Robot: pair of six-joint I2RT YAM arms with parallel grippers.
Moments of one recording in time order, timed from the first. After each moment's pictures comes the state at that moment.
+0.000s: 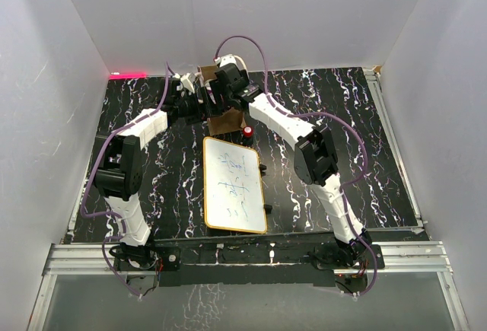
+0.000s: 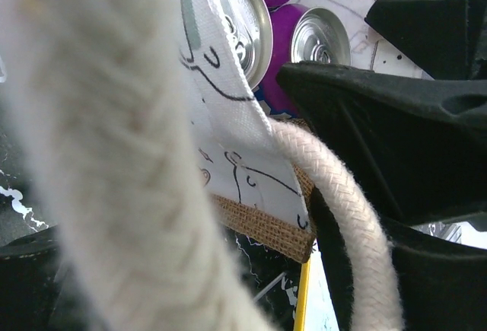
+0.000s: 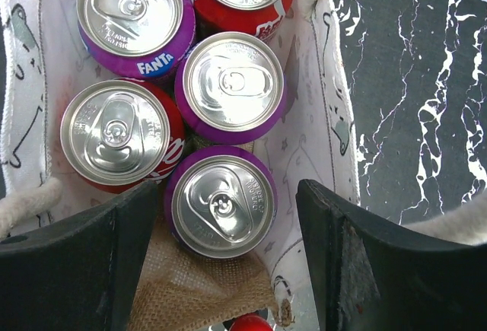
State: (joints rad) left arm -0.20 1.89 1.32 -0.14 0.51 -0.46; right arm 0.66 2.37 2.26 -0.56 0.36 0.14
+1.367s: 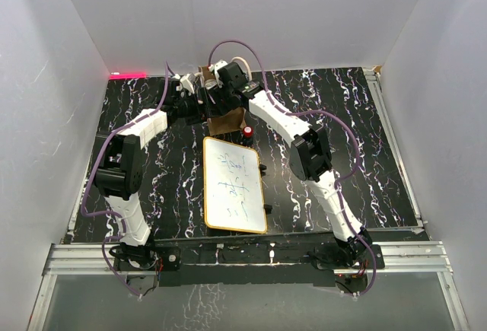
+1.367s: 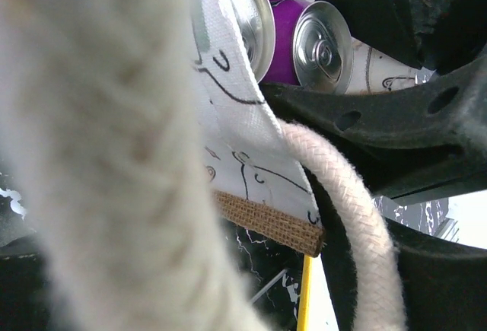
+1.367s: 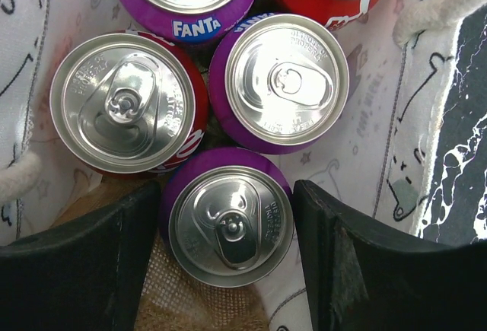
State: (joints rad) left arm -0.20 1.89 1.32 -0.14 0.53 -0.45; right arm 0.62 2.50 2.43 -0.70 0.14 -0.08
